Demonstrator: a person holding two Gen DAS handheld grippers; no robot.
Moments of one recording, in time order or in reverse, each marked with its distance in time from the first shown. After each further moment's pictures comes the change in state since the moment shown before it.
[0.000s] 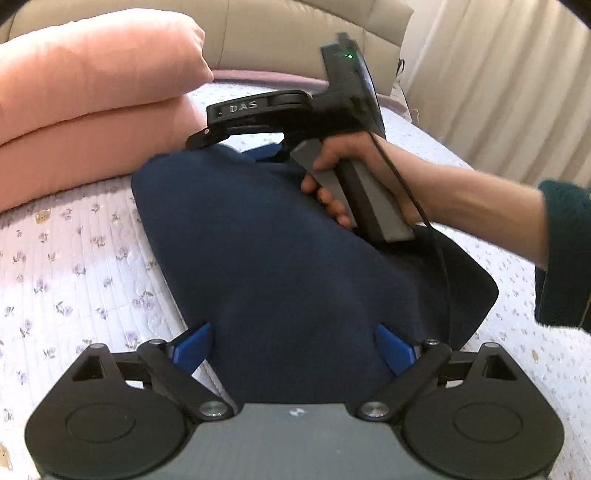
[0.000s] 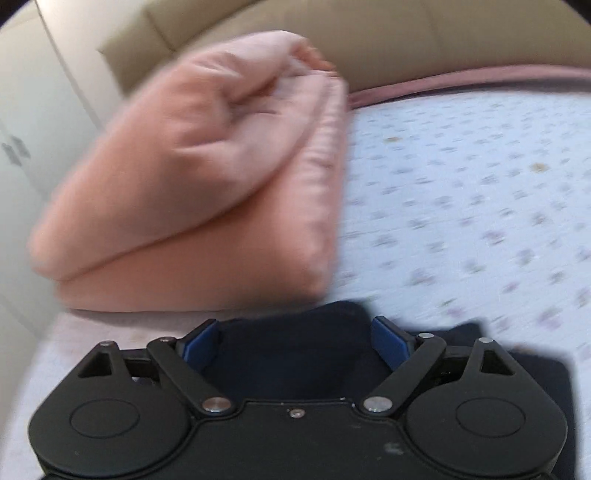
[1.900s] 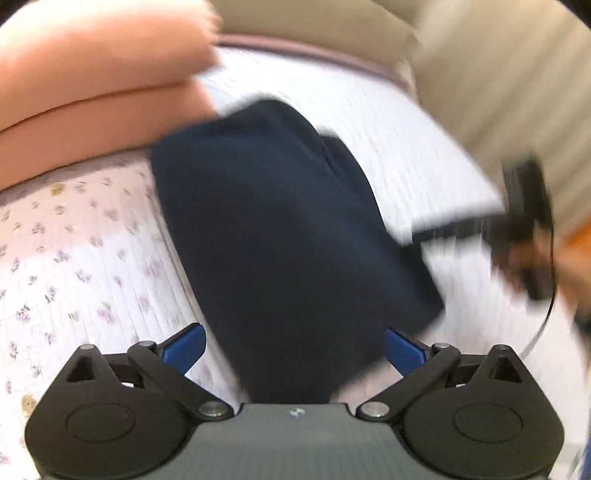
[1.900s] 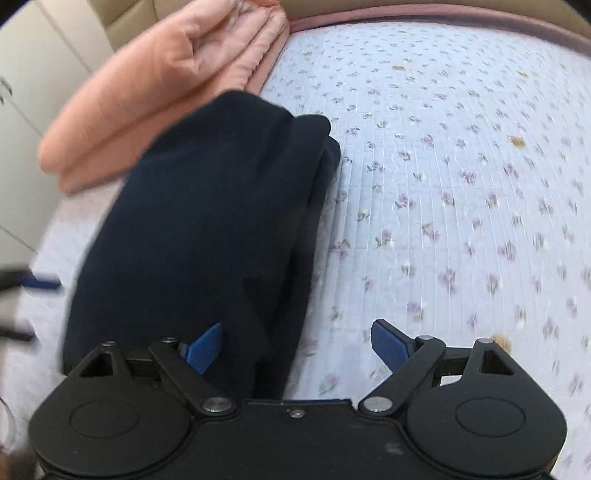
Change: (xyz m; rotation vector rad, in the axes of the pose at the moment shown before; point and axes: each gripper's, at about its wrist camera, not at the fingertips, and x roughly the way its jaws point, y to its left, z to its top) left arm -0.038 0.027 0.046 -0.167 0.142 -0.052; right arm -0.175 -0.084 -0.092 -0.029 0.309 -0.062
